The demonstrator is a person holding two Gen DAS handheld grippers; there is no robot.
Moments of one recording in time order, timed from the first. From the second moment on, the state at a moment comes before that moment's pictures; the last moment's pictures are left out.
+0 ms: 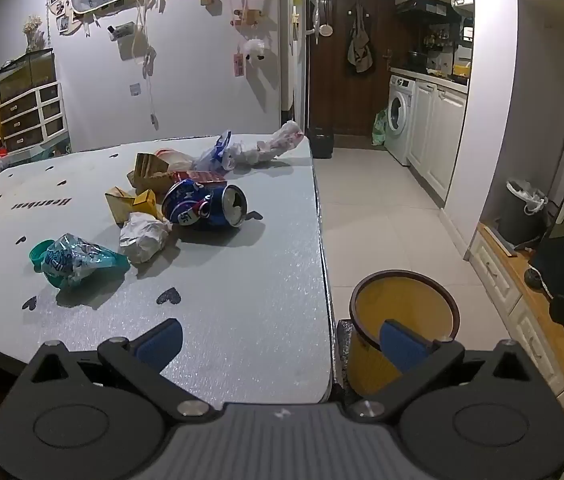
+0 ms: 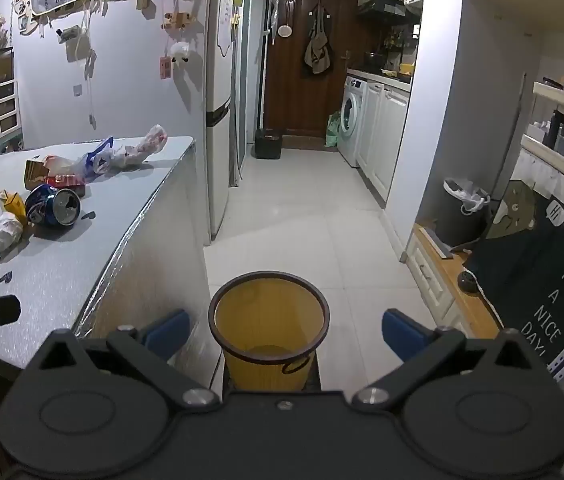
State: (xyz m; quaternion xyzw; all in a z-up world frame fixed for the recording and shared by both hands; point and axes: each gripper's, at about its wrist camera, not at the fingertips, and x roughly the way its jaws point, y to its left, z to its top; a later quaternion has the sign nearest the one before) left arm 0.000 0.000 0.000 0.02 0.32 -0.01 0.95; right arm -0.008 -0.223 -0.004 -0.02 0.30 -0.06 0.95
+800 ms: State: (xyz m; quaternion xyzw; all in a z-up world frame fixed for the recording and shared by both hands) left arm -0.001 0.001 0.003 0.01 0.32 -0.01 0.95; right arm -0.011 -0.220 -0.006 -0.01 0.30 -0.06 0.95
